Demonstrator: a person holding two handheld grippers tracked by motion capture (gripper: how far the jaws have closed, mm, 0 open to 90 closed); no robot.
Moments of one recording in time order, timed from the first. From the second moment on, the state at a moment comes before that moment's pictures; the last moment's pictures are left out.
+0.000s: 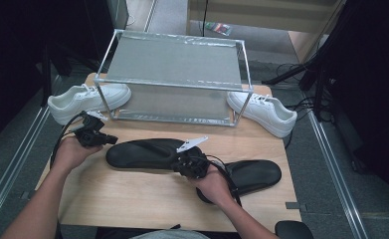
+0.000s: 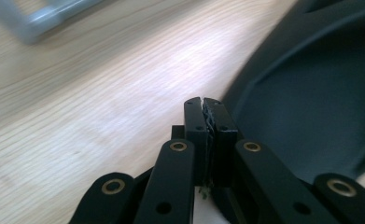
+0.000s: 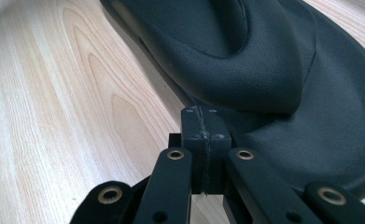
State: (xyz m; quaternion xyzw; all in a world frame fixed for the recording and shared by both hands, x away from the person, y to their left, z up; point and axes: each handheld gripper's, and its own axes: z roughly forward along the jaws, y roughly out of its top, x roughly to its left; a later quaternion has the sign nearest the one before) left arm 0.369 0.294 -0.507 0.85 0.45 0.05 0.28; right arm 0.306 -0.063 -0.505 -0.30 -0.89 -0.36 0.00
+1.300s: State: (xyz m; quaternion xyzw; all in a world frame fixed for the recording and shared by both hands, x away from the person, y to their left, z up) left arm 0.319 0.273 -0.512 0.87 0.39 -0.06 0.29; right arm 0.347 -0.082 -0.501 -0.35 -0.87 -0.36 -0.01
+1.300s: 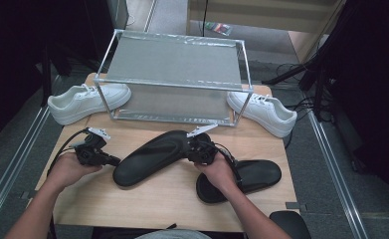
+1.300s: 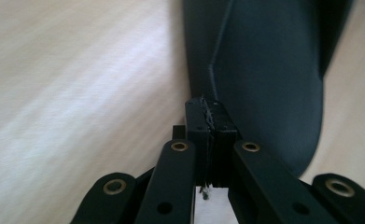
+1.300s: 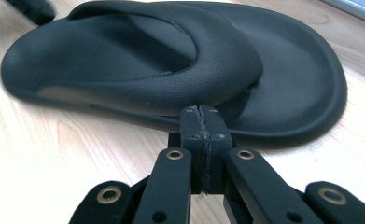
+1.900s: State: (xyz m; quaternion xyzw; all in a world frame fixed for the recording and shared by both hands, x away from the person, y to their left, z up) left arm 0.346 0.250 -0.498 0.87 0.38 0.00 0.31; right arm 0.313 -0.073 -0.500 -0.32 -0.88 -0.36 -0.02
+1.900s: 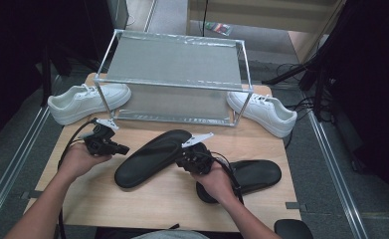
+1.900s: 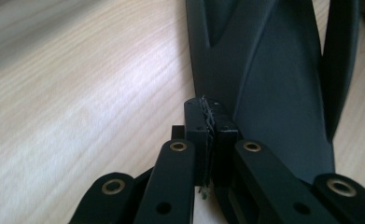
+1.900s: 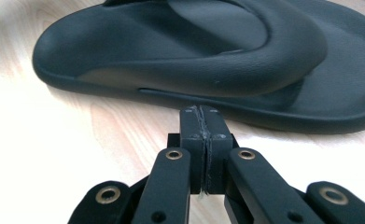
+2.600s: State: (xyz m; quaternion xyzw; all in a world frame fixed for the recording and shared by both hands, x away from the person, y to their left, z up) left arm 0.340 0.229 -0.505 0.88 0.36 -0.02 0.30; right arm 0.315 -0.069 -0.510 -0.33 -0.88 -0.35 -0.02
